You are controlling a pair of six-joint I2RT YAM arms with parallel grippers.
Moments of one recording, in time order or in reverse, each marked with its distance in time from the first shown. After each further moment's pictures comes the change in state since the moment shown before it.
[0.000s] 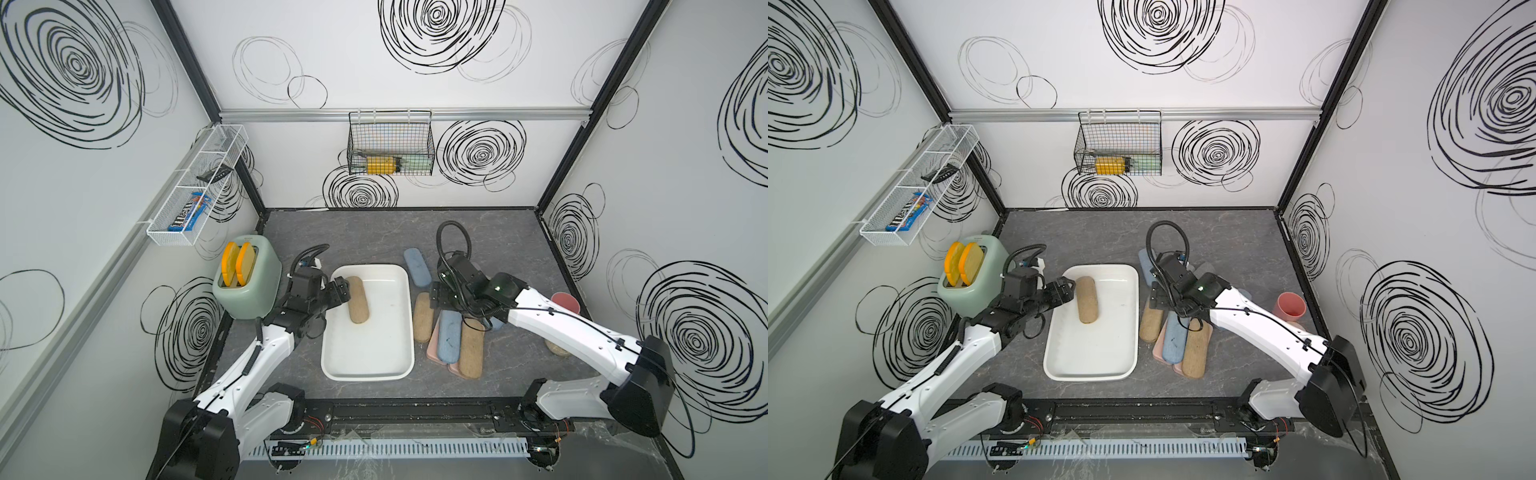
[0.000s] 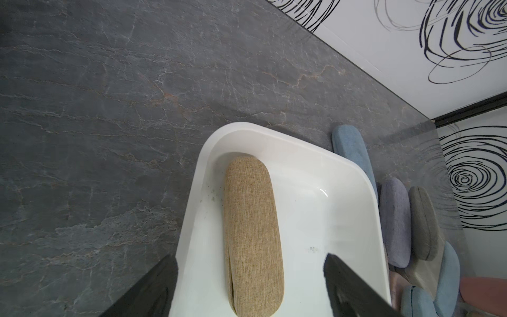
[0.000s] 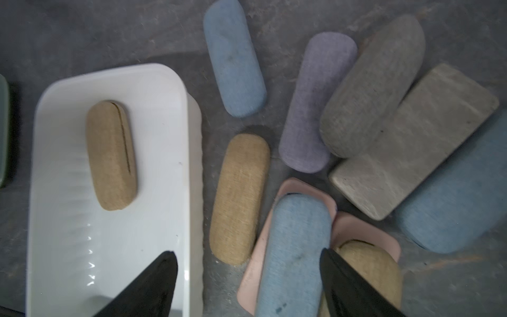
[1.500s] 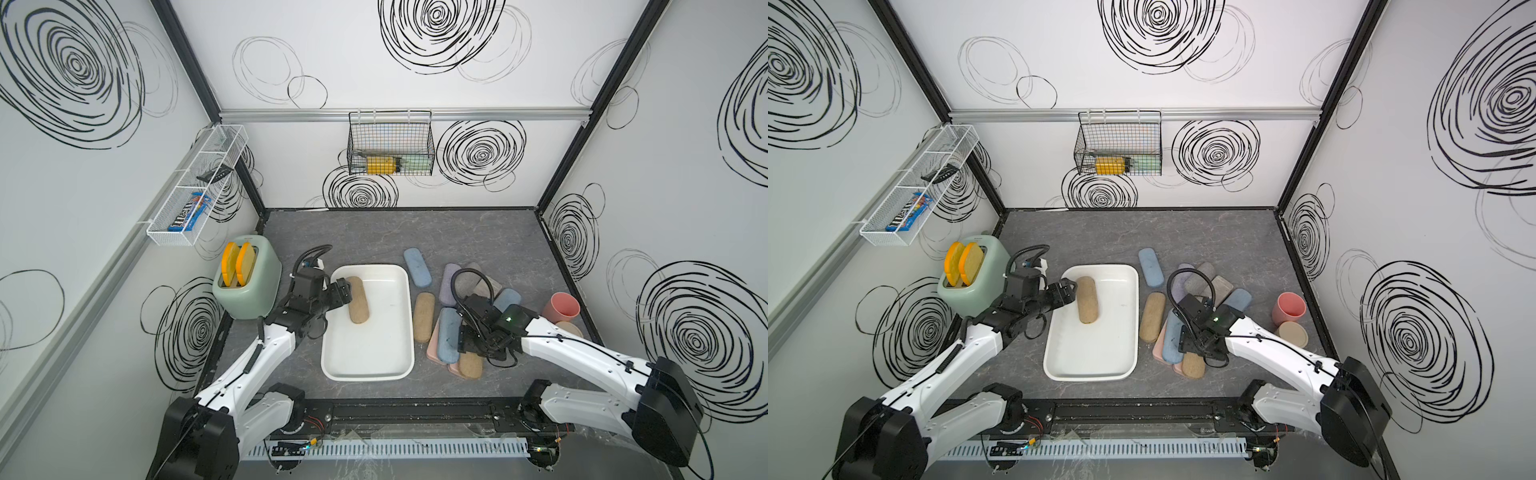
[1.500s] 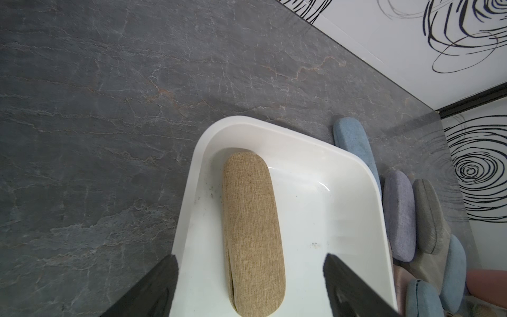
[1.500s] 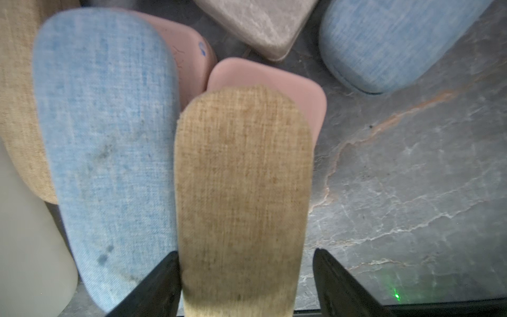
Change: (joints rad) left arm -0.016 0.012 0.000 -0.001 -0.004 0.016; right arm -0.016 -0.134 -0.349 -0.089 -0.115 0.142
